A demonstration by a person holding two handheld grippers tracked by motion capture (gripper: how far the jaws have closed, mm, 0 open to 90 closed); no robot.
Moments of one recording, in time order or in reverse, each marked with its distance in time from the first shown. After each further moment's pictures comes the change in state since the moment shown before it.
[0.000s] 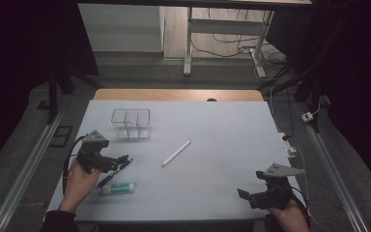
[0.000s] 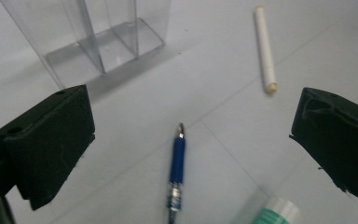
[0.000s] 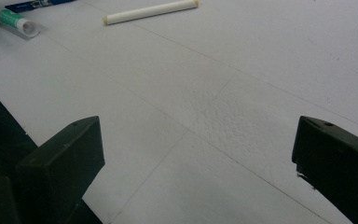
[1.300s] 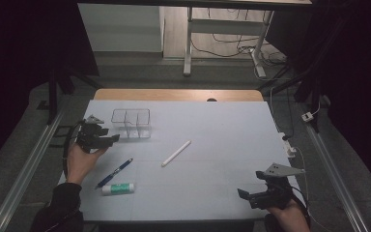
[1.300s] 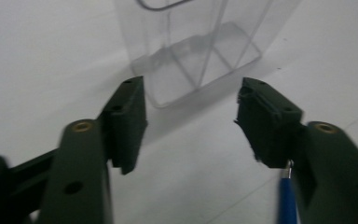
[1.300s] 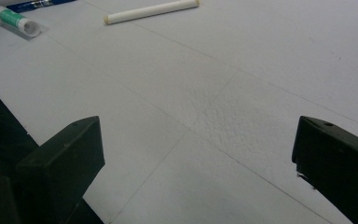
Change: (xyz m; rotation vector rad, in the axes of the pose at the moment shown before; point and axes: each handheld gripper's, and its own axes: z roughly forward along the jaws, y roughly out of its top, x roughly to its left) left arm 0.061 0.017 0.026 0.067 0.148 -0.082; right arm -0.001 0.000 0.000 -0.001 0.008 0.001
